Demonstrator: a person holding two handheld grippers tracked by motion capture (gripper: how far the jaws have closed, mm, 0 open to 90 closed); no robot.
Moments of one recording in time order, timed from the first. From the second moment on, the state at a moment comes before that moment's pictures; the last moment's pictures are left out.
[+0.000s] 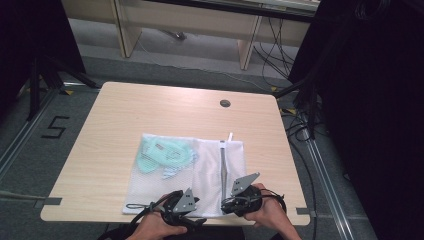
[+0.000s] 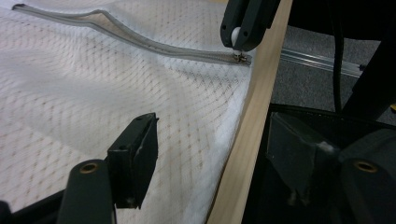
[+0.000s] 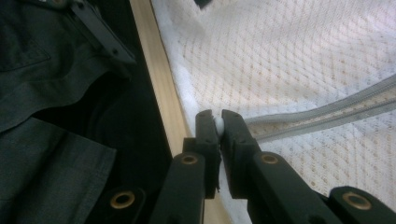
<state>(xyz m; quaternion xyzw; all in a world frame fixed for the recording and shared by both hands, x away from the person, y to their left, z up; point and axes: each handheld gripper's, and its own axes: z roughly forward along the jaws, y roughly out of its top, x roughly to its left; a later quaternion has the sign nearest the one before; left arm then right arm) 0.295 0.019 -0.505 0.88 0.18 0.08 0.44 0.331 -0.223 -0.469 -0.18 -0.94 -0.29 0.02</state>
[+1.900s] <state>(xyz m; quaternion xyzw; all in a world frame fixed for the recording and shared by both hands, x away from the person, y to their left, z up) 0.296 -0.031 -0.515 0.90 0.10 0.11 0.41 0.343 -0.232 -0.471 -0.20 -0.93 -0.30 0.02</state>
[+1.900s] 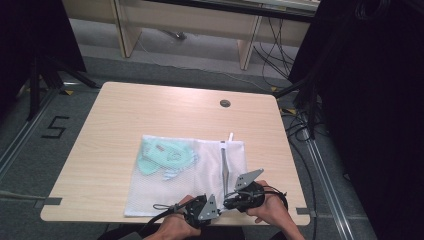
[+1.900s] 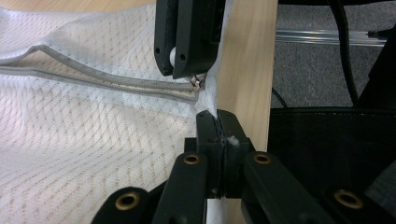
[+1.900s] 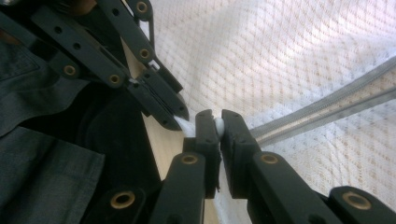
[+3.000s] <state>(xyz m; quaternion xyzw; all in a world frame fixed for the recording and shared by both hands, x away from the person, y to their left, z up) 0.291 -0.028 -0.510 0.90 0.10 0.09 0.42 0.368 -0.225 -0.480 -0.21 -0.94 -0.27 0.01</state>
